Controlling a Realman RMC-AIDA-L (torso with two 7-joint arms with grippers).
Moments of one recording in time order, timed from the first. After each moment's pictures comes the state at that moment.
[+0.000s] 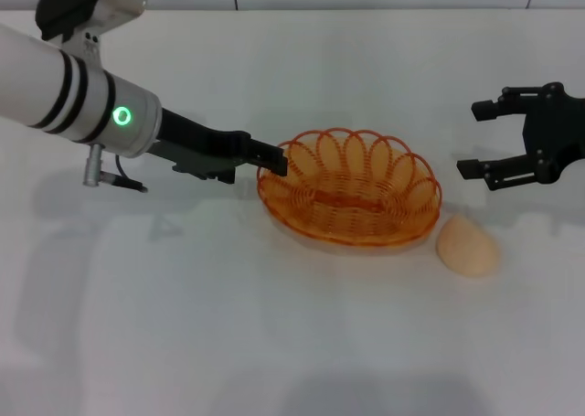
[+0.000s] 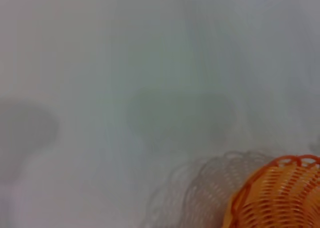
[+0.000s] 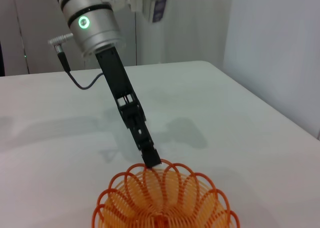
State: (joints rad) left arm -0.72 -2.08 1.18 0.87 2.33 1.29 -2.83; right arm 0.53 1.93 -1.04 -0.91 -1.88 -1.46 1.43
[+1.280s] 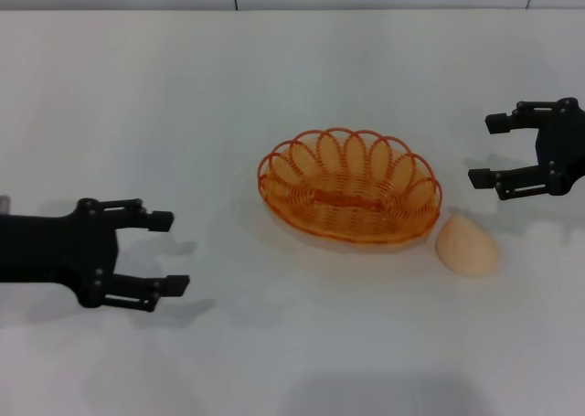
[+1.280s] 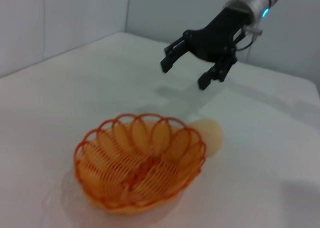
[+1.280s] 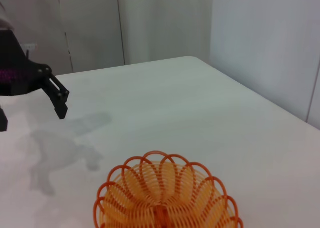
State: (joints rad) left arm -0.33 -2.01 0.87 0.96 2.02 1.77 -1.43; right arm 0.48 1.94 -1.02 -0.91 -1.88 -1.46 1.47
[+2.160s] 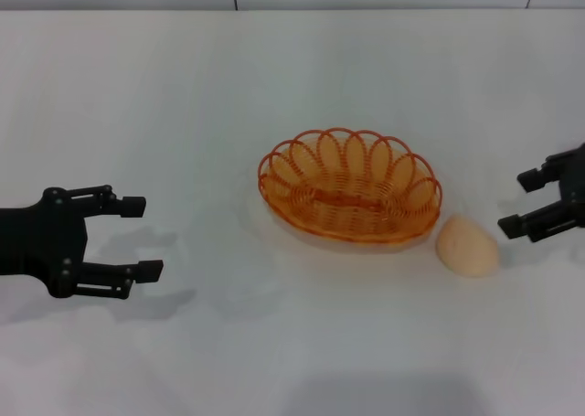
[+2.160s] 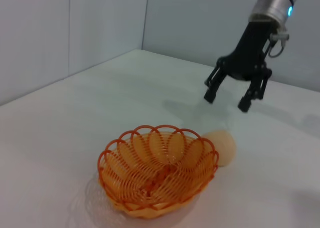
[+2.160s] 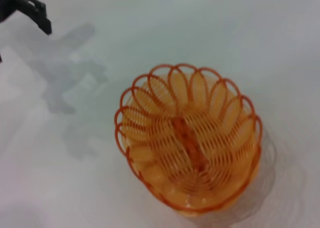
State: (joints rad) left arm -0.34 -1.99 0.75 0.92 2.03 1.82 -1.38; right arm 0.52 1.97 -1.03 -1.23 -2.25 -1.69 2.01
